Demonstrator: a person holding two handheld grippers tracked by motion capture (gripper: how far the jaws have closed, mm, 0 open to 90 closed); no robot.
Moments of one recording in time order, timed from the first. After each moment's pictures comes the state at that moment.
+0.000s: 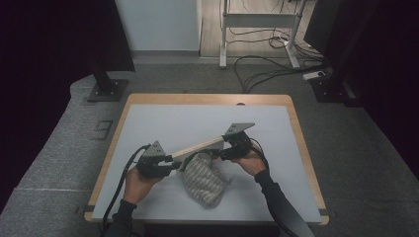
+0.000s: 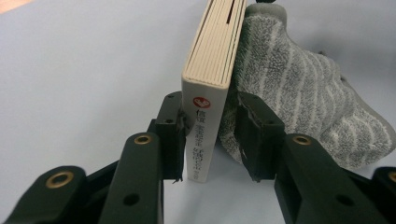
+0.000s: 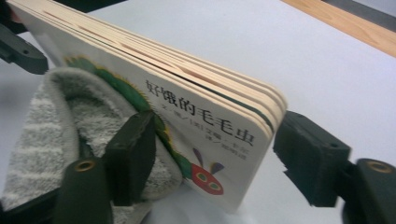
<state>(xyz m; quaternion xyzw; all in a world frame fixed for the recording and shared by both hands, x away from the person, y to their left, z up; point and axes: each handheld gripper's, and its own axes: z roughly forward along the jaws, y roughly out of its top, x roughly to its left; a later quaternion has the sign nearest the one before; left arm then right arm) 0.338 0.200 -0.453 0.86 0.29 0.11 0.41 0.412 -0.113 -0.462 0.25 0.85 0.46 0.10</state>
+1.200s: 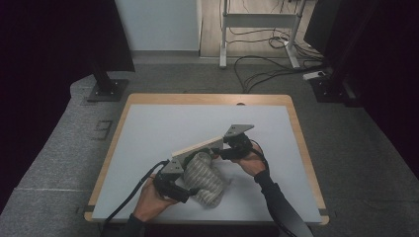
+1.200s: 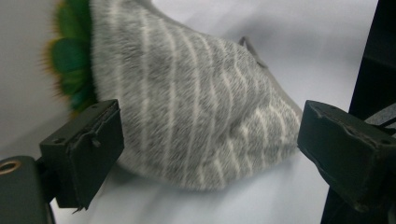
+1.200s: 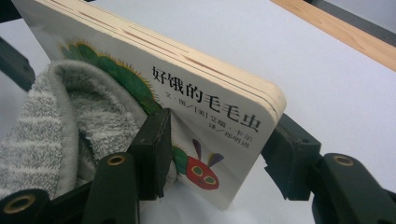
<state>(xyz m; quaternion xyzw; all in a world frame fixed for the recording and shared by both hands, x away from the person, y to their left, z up) 0.300 0.143 -0.470 0.88 0.26 0.07 0.40 0.407 -0.112 -0.462 0.25 0.85 0.45 0.12</state>
